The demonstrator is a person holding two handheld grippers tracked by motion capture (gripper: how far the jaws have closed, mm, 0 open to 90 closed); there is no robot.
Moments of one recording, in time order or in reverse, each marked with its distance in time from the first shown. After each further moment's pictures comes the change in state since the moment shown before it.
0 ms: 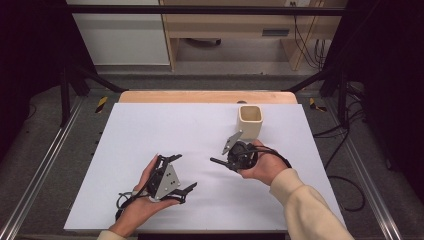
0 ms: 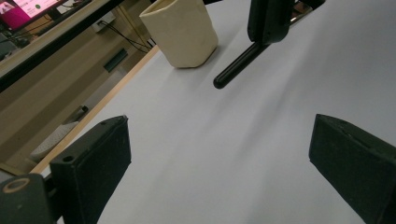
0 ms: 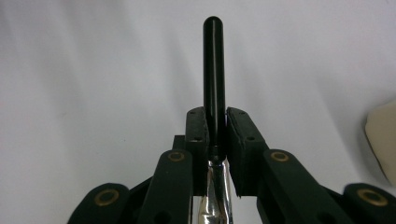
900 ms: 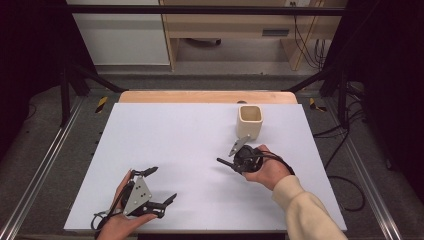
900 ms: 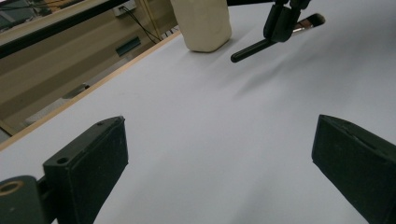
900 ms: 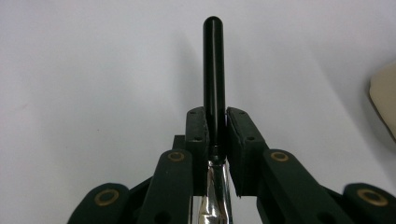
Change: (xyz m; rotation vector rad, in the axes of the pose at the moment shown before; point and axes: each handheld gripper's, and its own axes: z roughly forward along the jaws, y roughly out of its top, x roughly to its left) left arm -0.009 -0.034 -0.055 -0.009 0.039 -0.134; right arm -0.005 -0.025 0.015 -0.020 -0.044 0.080
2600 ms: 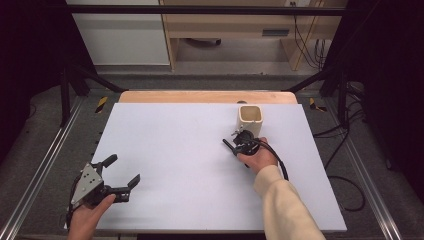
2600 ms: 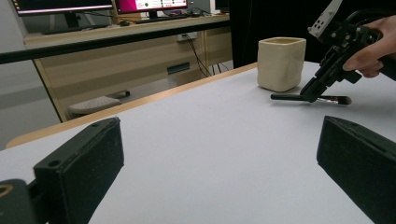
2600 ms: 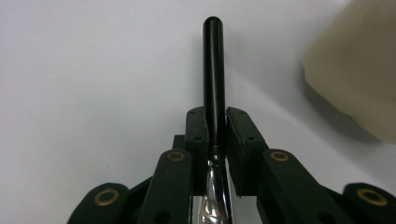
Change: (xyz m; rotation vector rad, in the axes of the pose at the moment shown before) left arm 0.068 -0.033 -0.060 -0.180 0.171 -0.283; right arm -0.049 0.004 0.044 -0.042 -0.111 0.364
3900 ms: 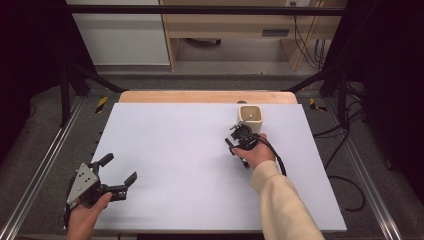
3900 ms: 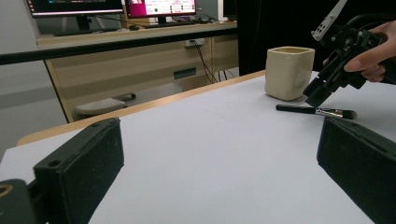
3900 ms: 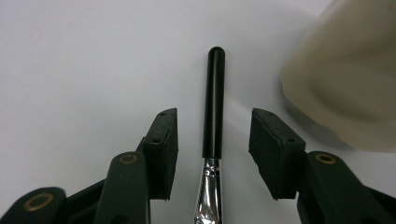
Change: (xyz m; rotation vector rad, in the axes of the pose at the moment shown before) left arm 0.007 0.000 -0.004 -0.028 0.036 -0.037; right arm -0.001 0.016 0.000 0.026 -0.054 0.059
